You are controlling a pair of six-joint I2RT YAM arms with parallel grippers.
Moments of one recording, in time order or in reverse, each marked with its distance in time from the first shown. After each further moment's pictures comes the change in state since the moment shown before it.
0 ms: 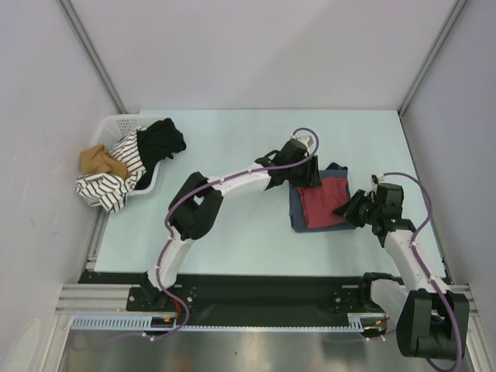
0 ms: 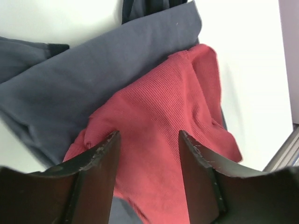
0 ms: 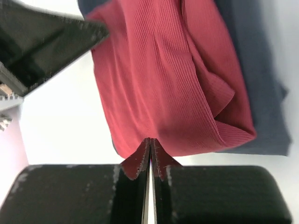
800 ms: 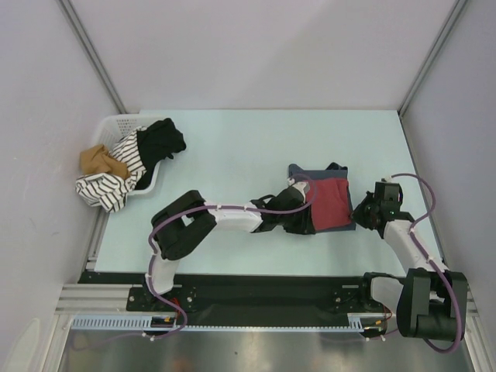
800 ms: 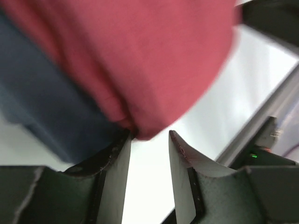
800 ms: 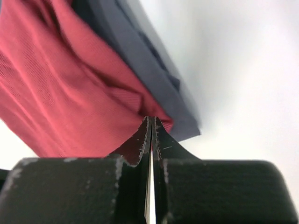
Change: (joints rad) left arm -0.196 -0.261 -0.565 0.264 -0.023 -0.155; right arm -0.019 0.106 0.059 -0.081 0.368 0.014
